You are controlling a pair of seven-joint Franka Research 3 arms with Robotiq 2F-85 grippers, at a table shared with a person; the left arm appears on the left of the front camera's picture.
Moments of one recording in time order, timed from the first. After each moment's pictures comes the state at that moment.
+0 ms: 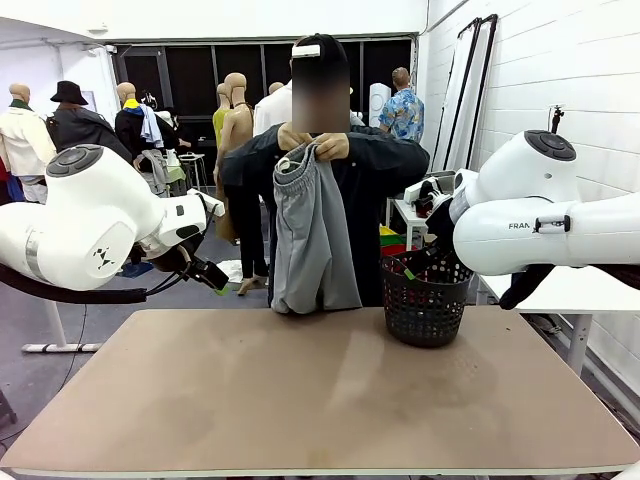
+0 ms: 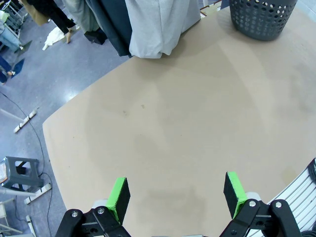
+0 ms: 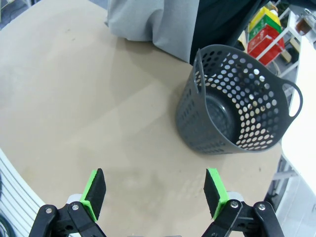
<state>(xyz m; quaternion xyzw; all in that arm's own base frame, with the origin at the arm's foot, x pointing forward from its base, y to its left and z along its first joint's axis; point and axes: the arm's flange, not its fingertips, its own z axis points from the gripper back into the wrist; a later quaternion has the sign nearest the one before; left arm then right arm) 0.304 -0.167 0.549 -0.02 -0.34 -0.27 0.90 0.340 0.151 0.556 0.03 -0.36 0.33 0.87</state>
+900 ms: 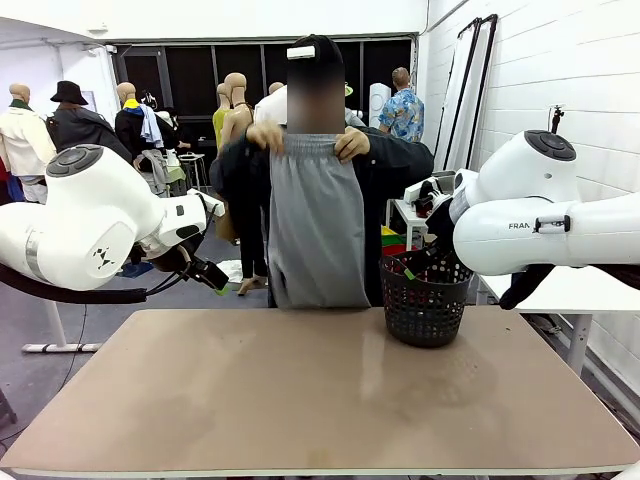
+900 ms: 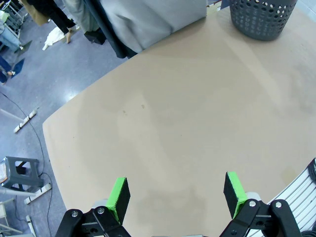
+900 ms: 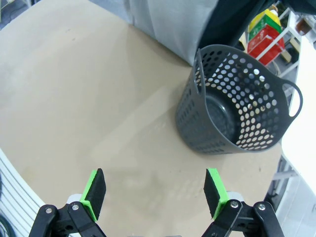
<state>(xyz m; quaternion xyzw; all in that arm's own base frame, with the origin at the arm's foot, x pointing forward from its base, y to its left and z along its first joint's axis) 0.304 -0.167 0.549 -0.02 -0.34 -0.27 0.90 0.340 0.151 0.556 0.03 -0.36 0.33 0.87</state>
